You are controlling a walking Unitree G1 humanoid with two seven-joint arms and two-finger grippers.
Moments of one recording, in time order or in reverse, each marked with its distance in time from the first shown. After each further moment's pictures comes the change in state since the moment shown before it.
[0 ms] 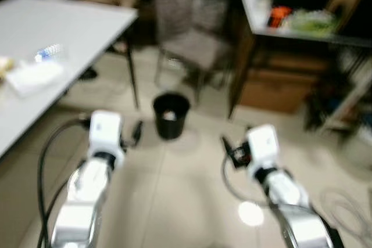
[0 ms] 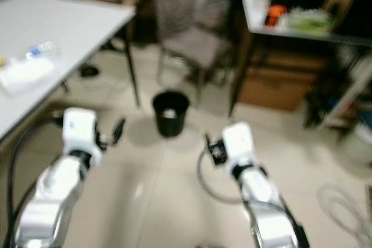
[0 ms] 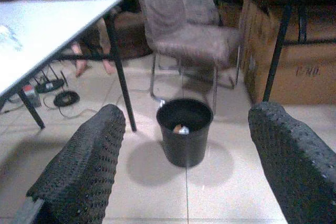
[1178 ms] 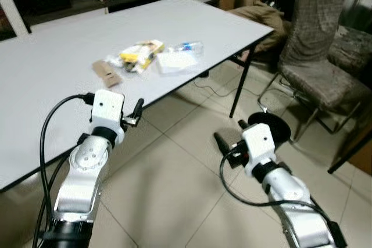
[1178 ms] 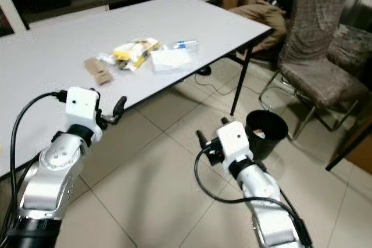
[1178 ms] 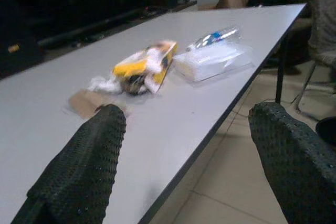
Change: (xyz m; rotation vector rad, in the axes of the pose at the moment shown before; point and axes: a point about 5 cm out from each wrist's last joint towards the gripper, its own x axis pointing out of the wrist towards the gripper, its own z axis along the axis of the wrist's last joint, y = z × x) left arm 0.031 0.009 0.022 0.101 -0.093 -0.035; right arm 0.005 0.007 0.009 -0.044 -0.075 0.107
